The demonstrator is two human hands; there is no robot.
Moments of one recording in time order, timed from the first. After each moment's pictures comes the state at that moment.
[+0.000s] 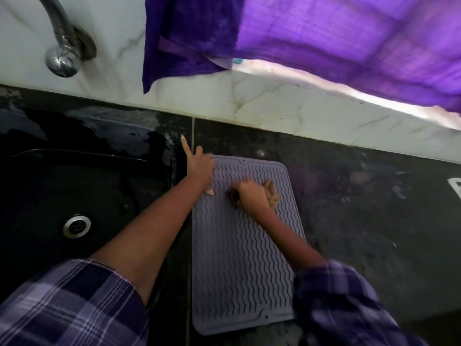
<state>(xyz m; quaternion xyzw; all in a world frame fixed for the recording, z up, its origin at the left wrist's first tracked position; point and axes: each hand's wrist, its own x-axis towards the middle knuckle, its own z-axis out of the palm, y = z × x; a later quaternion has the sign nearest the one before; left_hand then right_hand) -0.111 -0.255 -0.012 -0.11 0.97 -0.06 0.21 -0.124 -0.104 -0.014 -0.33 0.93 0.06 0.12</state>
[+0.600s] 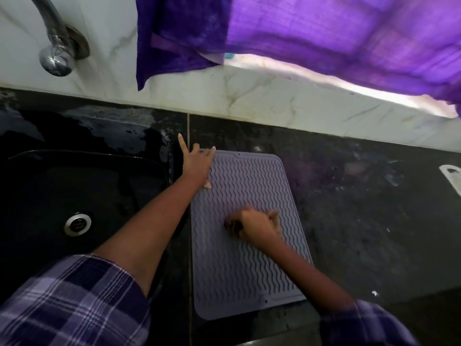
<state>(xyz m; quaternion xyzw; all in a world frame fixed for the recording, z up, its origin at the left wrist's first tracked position) -0.096 -0.253 -0.021 -0.09 0.98 -0.08 0.15 -0.053 -0.059 -0.019 -0.34 0.91 0.07 0.21</state>
